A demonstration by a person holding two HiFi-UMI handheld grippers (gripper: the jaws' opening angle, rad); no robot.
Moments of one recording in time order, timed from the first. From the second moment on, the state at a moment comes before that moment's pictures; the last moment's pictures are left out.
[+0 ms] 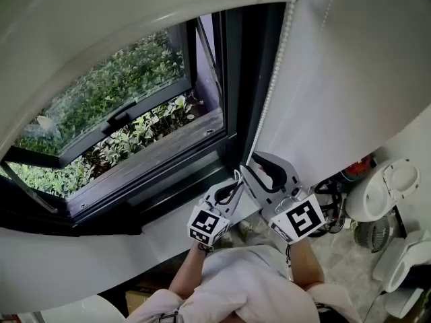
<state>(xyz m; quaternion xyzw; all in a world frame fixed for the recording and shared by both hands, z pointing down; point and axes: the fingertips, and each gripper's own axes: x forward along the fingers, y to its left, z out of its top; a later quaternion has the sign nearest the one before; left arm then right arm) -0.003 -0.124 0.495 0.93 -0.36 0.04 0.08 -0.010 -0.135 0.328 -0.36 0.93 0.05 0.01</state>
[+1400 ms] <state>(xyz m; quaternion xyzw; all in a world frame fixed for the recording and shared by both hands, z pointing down) 0.011 -0.108 0.428 0.95 -0.30 0.05 -0.01 -0.028 -0.136 0.370 -0.31 0.95 -0.05 0.00</state>
